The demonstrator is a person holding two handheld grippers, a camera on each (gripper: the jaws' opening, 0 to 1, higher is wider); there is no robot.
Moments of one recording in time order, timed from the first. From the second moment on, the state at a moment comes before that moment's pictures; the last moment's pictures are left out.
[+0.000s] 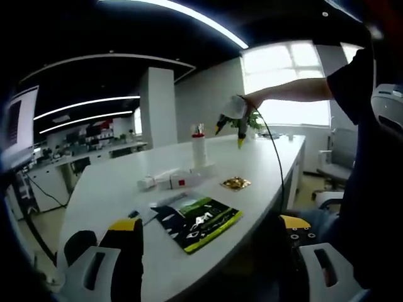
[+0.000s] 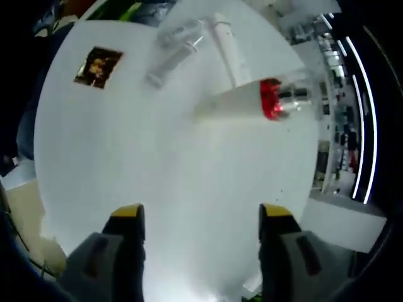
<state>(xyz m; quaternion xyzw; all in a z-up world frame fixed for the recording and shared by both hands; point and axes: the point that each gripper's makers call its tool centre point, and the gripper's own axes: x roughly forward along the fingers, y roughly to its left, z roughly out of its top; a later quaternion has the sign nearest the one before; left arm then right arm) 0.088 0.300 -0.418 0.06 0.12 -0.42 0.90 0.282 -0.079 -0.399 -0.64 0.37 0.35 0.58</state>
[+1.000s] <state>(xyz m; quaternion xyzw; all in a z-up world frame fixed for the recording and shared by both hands) 0.089 0.281 -0.428 0.07 0.13 -0.43 0.89 0.238 -0.069 -0.433 -0.50 0.29 0.34 0.74</state>
